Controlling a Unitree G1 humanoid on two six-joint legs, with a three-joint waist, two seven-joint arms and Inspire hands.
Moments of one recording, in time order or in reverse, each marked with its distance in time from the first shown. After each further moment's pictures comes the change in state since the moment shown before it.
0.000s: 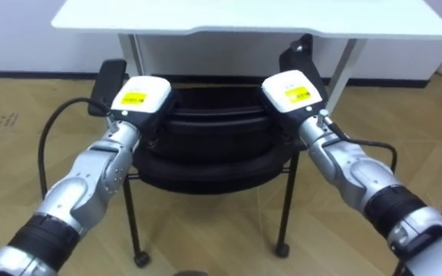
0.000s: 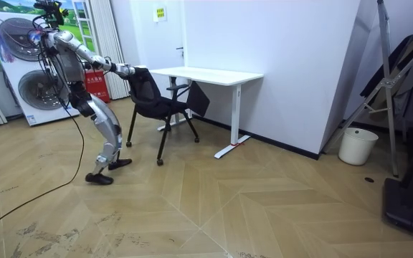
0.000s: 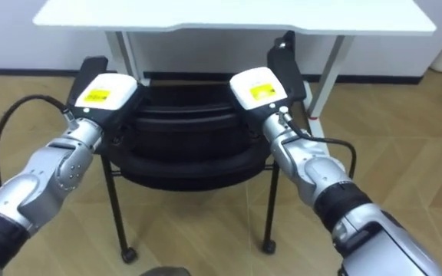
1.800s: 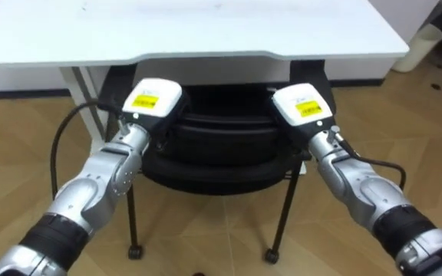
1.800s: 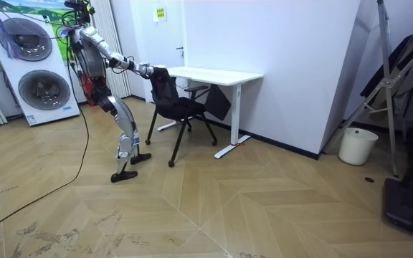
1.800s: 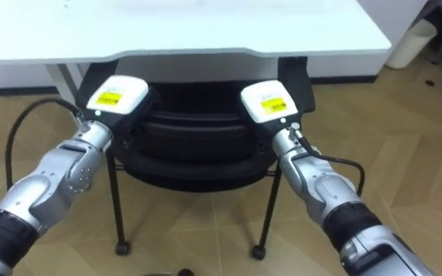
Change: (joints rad) left arm -0.019 -0.042 0.006 0.005 0.082 -0.020 0.009; right arm 0.103 -0.027 -0.099 -0.074 -0.034 -0.028 -0.029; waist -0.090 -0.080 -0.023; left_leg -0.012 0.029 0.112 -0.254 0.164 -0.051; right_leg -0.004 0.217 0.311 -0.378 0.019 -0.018
